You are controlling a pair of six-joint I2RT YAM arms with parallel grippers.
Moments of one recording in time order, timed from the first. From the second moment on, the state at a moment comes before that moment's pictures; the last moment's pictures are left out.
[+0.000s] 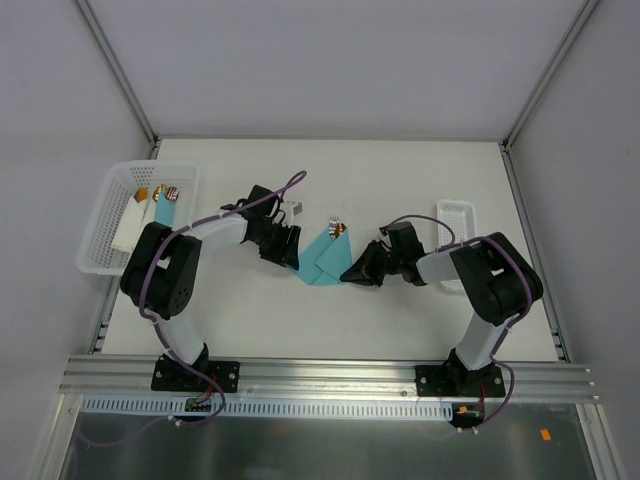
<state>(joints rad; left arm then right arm) -0.41 1.74 1.03 -0.43 0.46 -0.11 0.46 1.77 0.62 0.32 -0.61 1.09</state>
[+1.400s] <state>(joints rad) -0.45 1.87 1.09 -0.35 0.90 -0.36 0.48 1.76 0.75 0.04 -0.53 1.05</state>
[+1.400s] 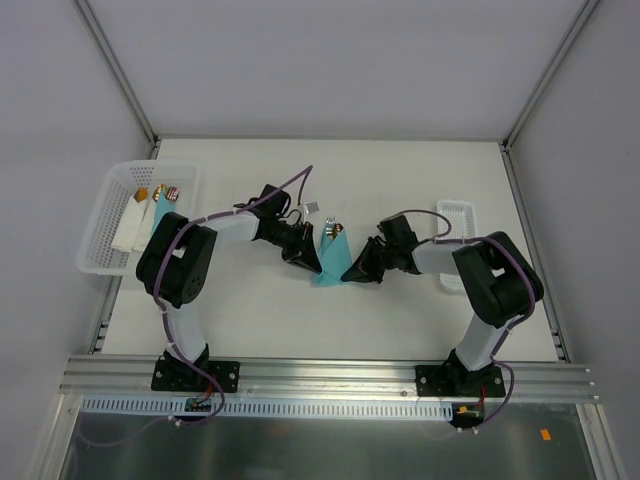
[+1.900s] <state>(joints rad) -0.51 1.89 1.09 0.00 1.00 -0.65 0.50 1.76 0.79 -0.03 -0.51 1.01</state>
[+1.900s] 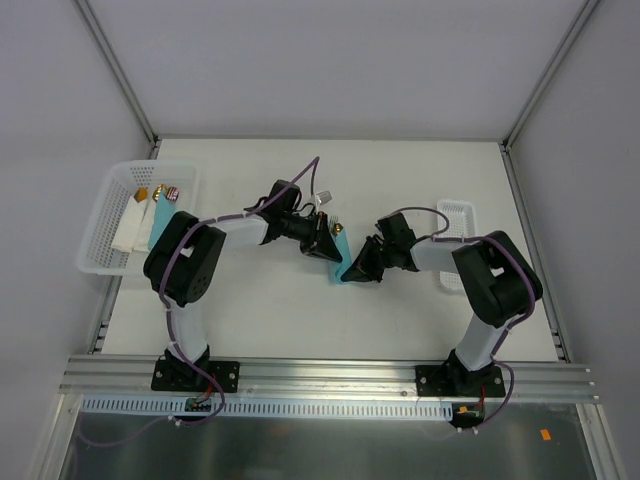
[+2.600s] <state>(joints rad) -0.55 2.08 1.11 0.39 0.95 -0.92 0.50 1.77 0.80 -0.04 -0.53 0.99</state>
